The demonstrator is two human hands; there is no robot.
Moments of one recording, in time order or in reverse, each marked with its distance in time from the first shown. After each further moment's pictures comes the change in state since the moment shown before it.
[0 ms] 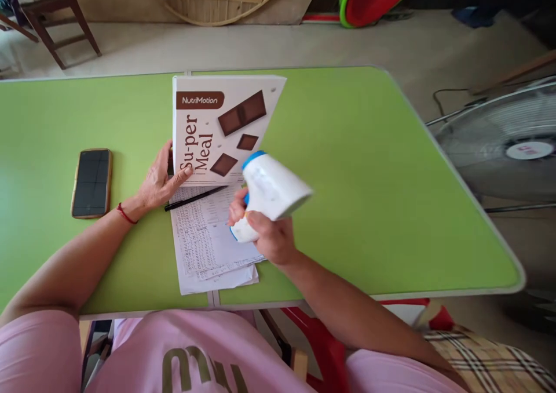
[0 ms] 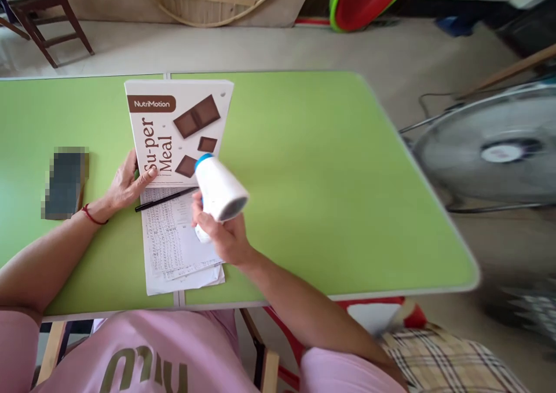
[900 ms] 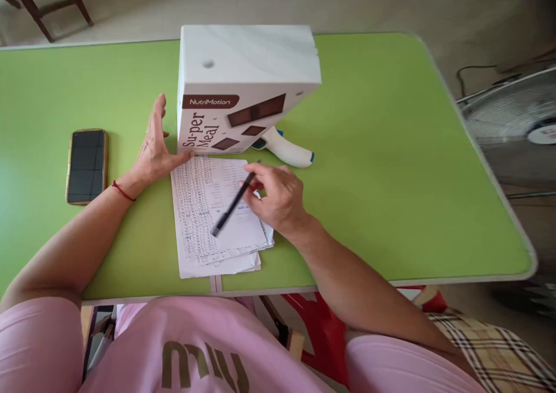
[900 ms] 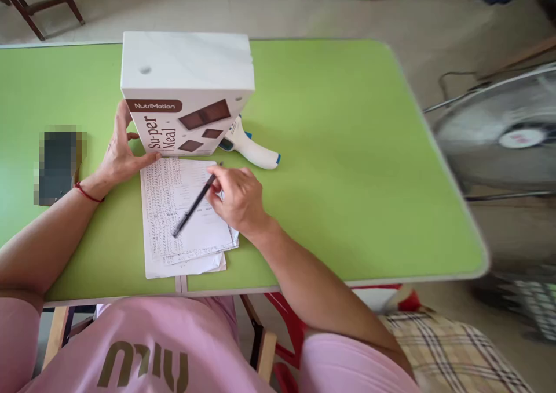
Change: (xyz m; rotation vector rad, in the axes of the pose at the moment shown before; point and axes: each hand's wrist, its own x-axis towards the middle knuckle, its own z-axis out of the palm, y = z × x) left_hand 0.010 -0.054 0.001 0.102 0.022 0.114; right_hand 0.015 0.038 -0.035 -1.254 0.112 -0.620
